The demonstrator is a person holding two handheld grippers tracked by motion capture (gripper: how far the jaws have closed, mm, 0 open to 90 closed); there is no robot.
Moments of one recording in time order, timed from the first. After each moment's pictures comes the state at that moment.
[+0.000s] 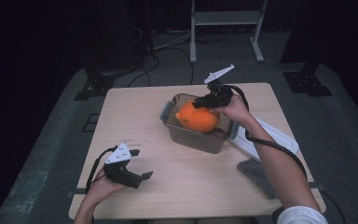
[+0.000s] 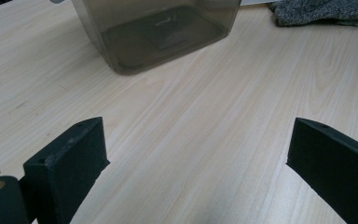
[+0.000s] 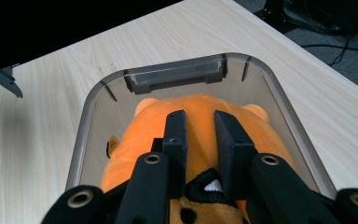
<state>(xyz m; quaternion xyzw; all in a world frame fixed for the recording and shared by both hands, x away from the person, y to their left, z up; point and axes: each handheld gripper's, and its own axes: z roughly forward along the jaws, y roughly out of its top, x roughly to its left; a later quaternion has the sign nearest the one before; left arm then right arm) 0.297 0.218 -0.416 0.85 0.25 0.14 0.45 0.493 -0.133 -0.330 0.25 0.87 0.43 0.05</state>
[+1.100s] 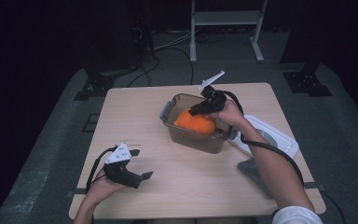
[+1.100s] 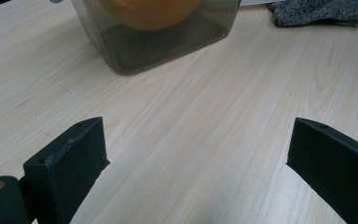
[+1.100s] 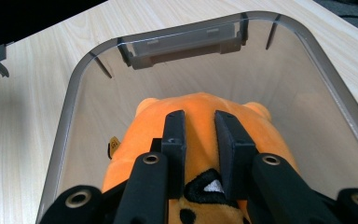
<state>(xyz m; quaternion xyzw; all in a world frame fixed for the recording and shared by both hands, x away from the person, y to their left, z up) 0.298 0.219 -0.416 0.85 0.25 0.14 0.45 0.498 -0.117 -0.355 0.25 0.88 0.40 0.02</state>
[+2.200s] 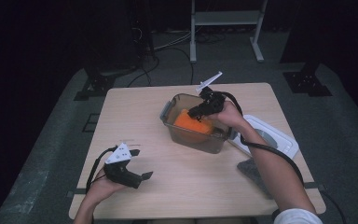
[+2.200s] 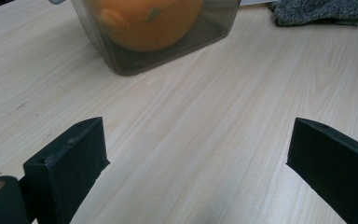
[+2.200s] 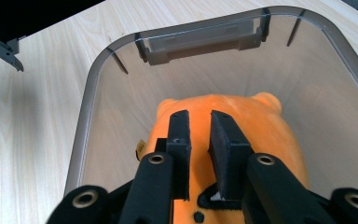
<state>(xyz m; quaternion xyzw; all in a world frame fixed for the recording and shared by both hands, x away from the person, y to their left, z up) 0.297 0.218 -0.415 0.85 0.25 0.14 0.45 0.493 -0.112 -0.353 0.24 0.89 0.39 0.01</state>
